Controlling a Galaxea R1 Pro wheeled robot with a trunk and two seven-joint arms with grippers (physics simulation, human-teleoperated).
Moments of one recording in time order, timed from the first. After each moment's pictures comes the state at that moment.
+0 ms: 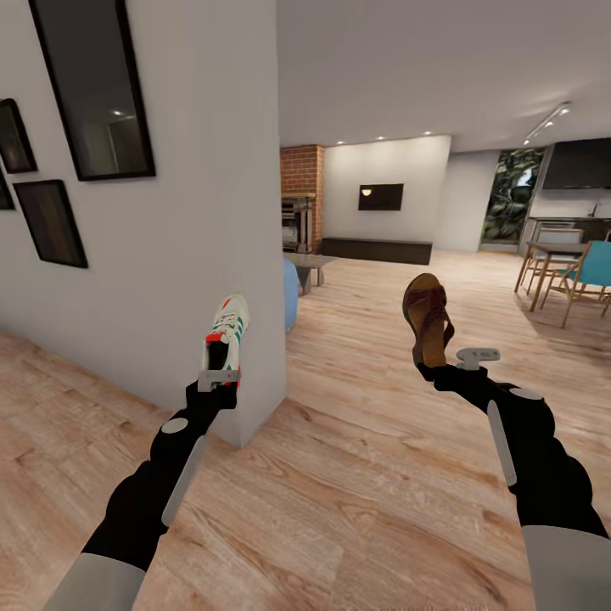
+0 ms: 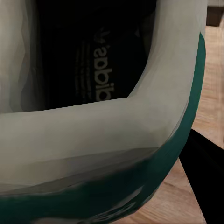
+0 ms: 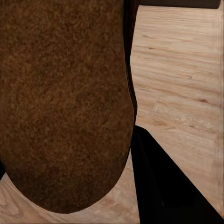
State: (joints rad) left arm -0.53 0.00 -0.15 -1.30 0.11 0.41 0.14; right arm -0.61 -0.12 -0.20 -1.39 0.05 0.67 0.31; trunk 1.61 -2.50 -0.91
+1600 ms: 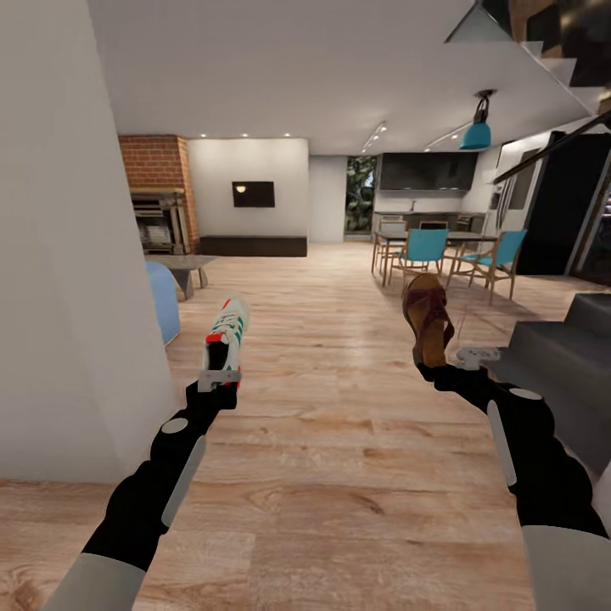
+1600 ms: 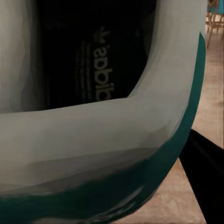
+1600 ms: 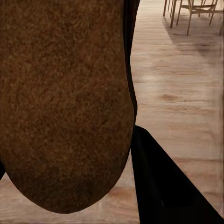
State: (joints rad) left arm -0.53 0.00 -0.15 -1.30 0.11 0.41 0.14; right arm -0.61 -0.12 -0.20 -1.39 0.06 0.67 0.31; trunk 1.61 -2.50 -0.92
